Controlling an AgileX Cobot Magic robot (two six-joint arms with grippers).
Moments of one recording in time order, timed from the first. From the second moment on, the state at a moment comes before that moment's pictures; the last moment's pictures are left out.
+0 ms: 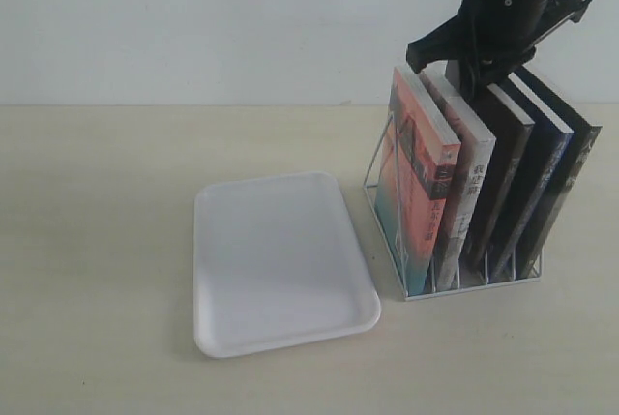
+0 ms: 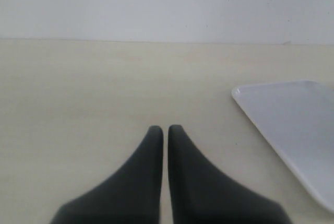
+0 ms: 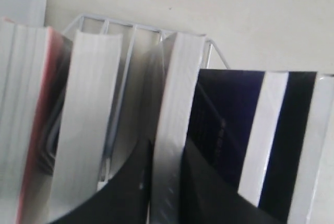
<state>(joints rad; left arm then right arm) -0.03 0.00 0.00 -0.05 0.30 0.00 0.37 1.91 -1.82 -0.15 1.23 0.00</state>
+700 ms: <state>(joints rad) -0.03 0.00 0.00 -0.05 0.30 0.00 0.37 1.74 -1.91 -0.13 1.24 0.00</state>
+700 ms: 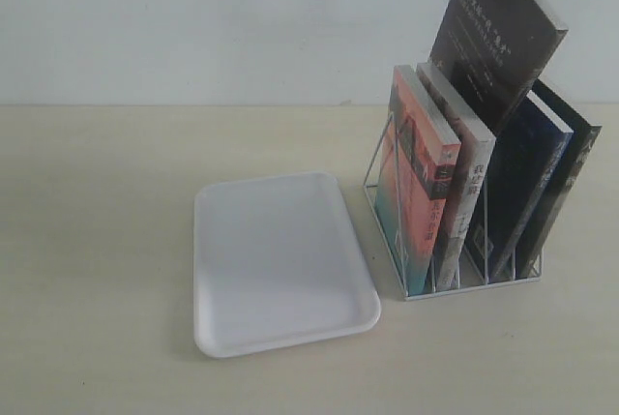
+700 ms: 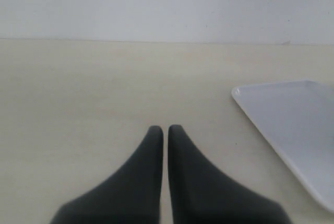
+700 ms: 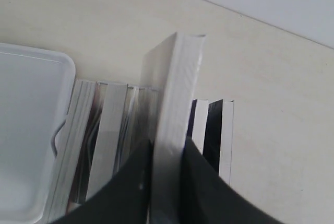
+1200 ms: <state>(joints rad) -0.03 0.00 0.00 -0.05 0.30 0.00 0.37 1.77 -1.79 -0.12 1.24 -0.02</state>
